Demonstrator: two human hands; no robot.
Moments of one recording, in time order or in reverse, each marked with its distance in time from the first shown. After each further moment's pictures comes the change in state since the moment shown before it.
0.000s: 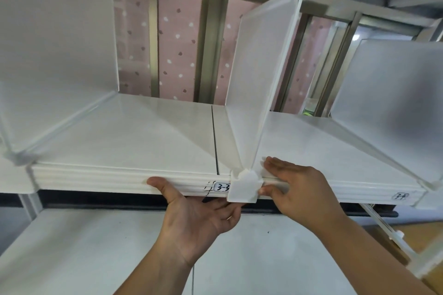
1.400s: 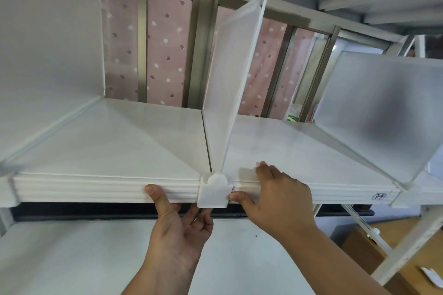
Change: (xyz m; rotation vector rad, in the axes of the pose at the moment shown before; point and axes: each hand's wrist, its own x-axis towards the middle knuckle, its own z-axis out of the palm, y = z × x) left_hand -0.006 0.000 0.000 -0.078 0.408 0.247; right_hand 0.003 -0.054 0.011 -0.445 0.052 0.171
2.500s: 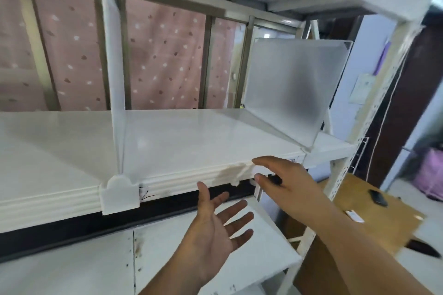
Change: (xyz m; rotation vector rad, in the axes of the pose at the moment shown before) left_hand -0.026 -0.167 0.041 0.538 -0.453 -0.410; right_hand -0.065 0.170 -0.067 0.482 -0.205 0.217
